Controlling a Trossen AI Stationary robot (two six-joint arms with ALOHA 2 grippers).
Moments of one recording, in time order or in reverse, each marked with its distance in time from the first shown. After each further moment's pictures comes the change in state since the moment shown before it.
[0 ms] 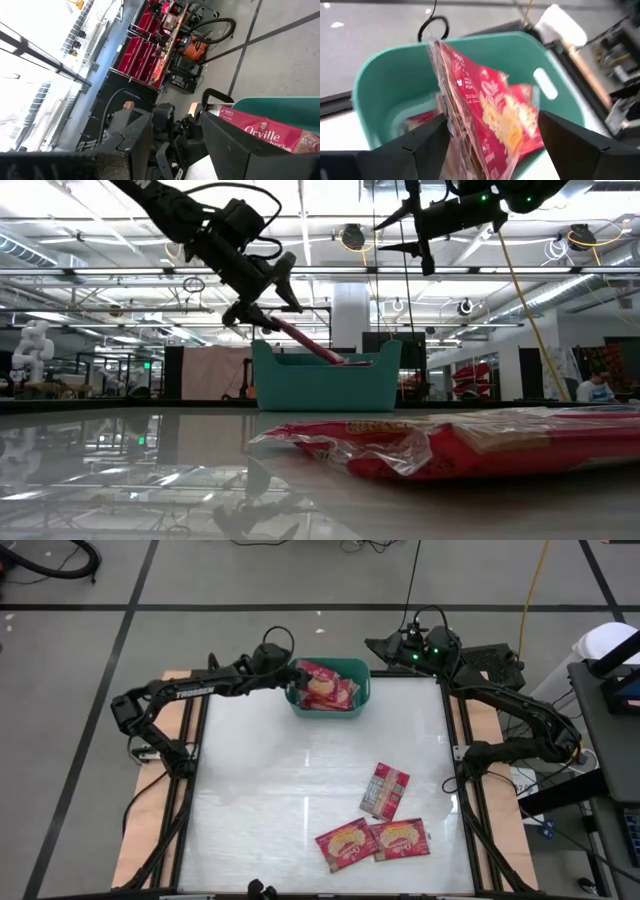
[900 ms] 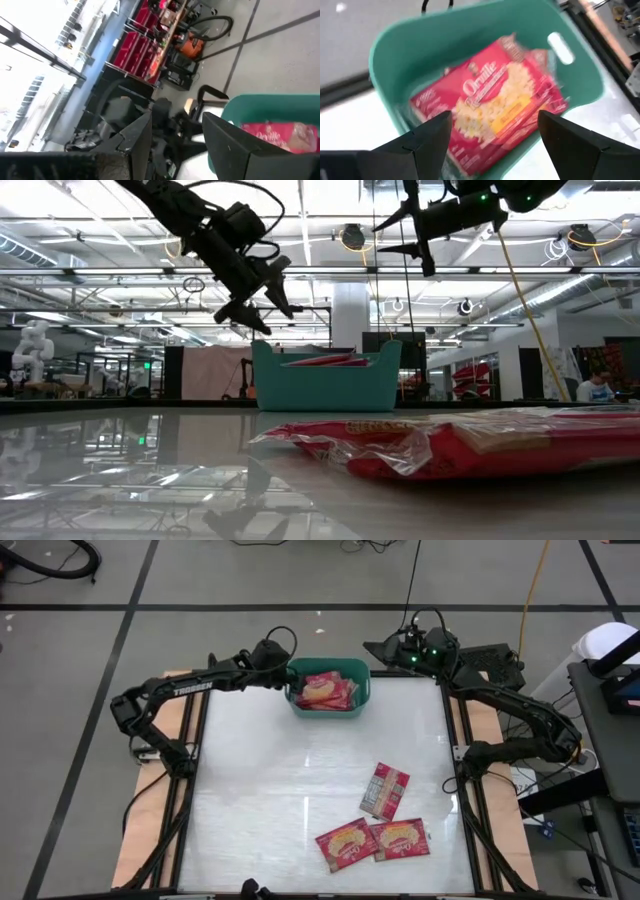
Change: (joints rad) left arm 0.030 -0.003 0.062 -0.216 0.072 0.115; right arm 0.020 0.000 0.000 -0.026 0.002 -0.040
